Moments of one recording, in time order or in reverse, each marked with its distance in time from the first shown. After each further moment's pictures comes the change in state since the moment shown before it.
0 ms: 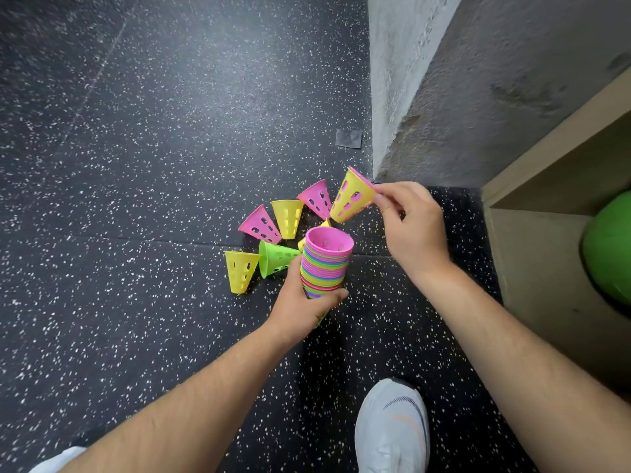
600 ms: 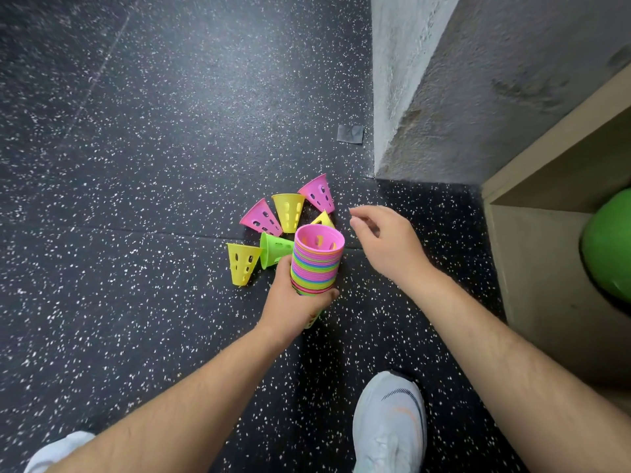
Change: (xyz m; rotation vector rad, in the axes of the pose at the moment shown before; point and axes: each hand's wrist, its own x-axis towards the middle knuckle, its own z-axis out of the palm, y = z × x) left_hand -0.013 -0.006 -0.010 0.006 0.119 -0.050; right_hand -0.024 -0.008 0.014 -0.050 -0.354 0.166
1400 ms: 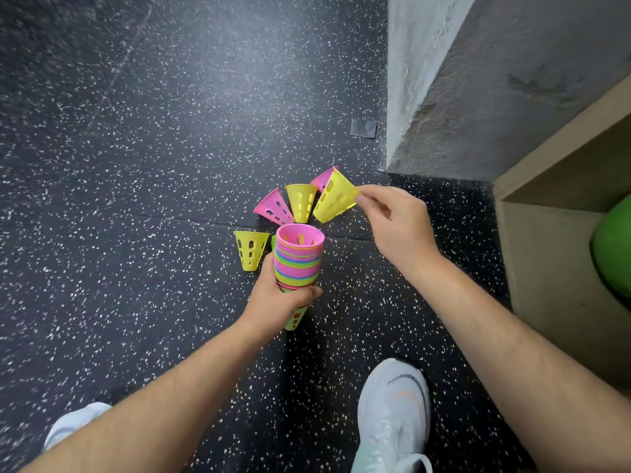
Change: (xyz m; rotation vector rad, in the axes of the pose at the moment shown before) left_hand -0.018 -0.010 -0.040 -0.027 -0.017 -0.017; right_hand -0.005 -0.022 -0.004 0.093 0.148 -0.160
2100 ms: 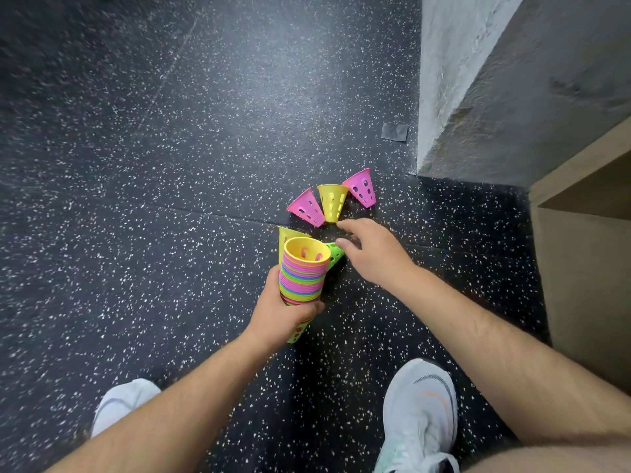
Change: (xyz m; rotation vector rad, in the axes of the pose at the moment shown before) left_hand -0.032 -0.019 -0.036 0.095 0.109 -0.043; right_hand -0.020 -0.014 0.066 -0.230 -0.462 0.062
